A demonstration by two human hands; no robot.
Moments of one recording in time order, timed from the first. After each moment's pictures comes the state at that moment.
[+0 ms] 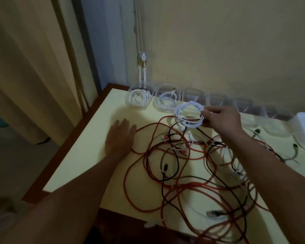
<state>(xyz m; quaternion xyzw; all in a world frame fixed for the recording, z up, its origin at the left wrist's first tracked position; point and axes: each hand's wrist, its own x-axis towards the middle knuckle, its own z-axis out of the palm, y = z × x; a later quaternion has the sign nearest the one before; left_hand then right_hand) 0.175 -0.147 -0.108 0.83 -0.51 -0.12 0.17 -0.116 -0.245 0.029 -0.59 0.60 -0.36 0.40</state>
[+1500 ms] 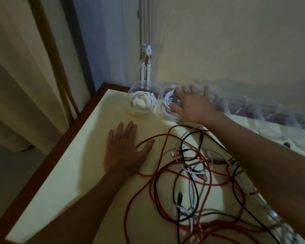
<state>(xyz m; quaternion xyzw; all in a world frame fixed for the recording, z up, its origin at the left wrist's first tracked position) 0.162 -0.164 -0.102 0.83 -0.55 -0.04 0.12 0.005 -0.367 -0.027 -0.90 0.44 0.00 -0.02</state>
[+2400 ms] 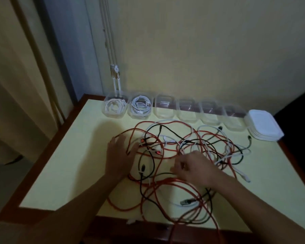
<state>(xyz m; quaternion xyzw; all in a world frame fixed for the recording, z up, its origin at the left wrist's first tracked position) 0.078 -0.114 -0.075 0.78 -0.53 -0.13 0.32 -0.188 -0.147 0.008 -0.89 0.41 -0.05 0.21</state>
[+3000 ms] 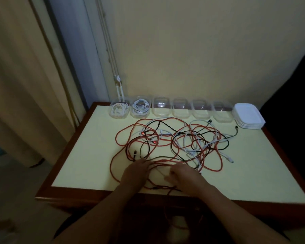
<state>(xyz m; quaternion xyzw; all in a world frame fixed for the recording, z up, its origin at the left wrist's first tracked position) 0.008 -0.018 -0.054 0.67 -0.72 -0.11 0.14 -0.211 -0.064 -0.032 -0.86 0.46 0.03 0.21</state>
